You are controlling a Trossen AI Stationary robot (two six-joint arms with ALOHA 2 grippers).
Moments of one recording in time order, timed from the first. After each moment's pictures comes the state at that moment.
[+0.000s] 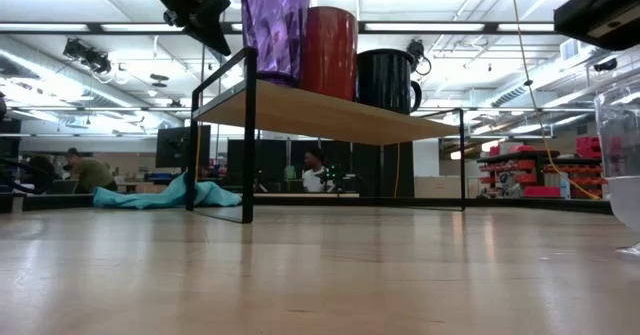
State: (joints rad) left arm 0.24 1.08 1.03 -0.58 -0.65 0.01; right arm 0.75 1.80 1.28 -0.82 0.09 0.60
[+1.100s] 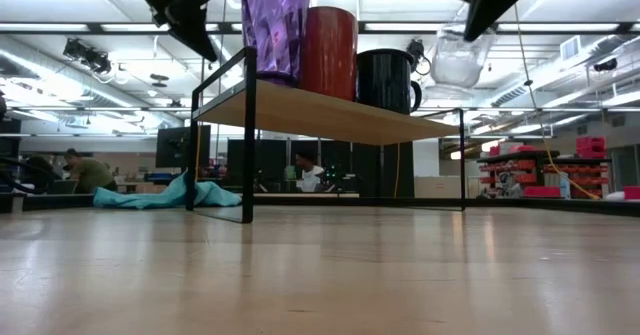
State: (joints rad) left arm 0.10 1.08 1.03 -0.78 -0.64 -0.15; right arm 0.17 1.27 1.31 -1.20 0.32 0.07
